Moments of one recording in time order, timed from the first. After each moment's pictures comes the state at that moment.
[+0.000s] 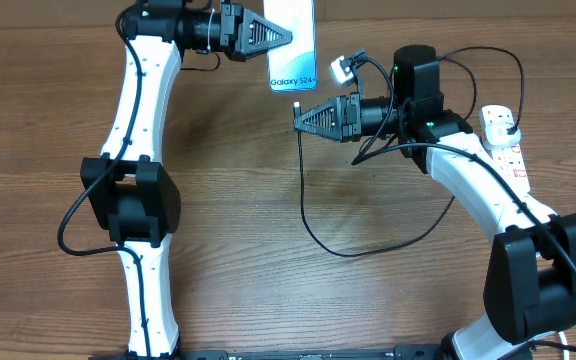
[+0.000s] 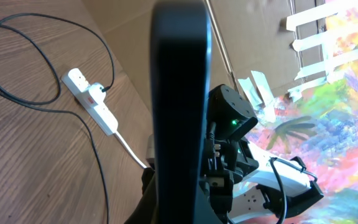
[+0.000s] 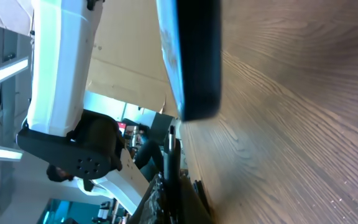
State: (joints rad) left arm -0.10 2.38 2.39 -0.89 1.55 -0.26; right arm 0.26 1.77 1.24 0.02 -1.29 0.68
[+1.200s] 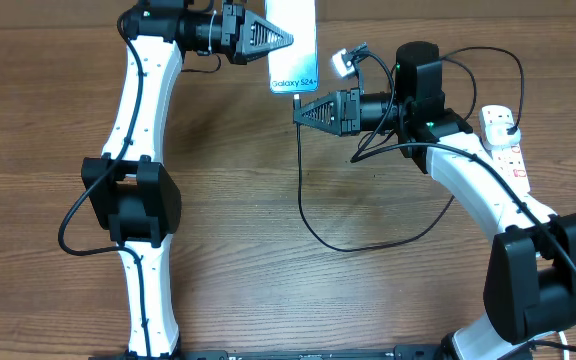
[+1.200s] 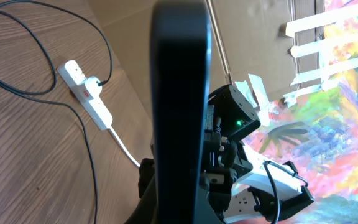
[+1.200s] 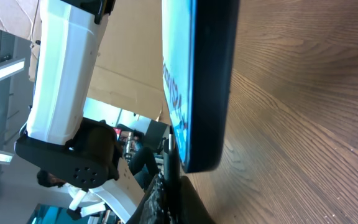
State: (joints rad) left arm -0.11 2.38 2.39 -0.92 1.55 -0.29; right arm 0.26 1.77 1.24 0.10 -1.26 0.71
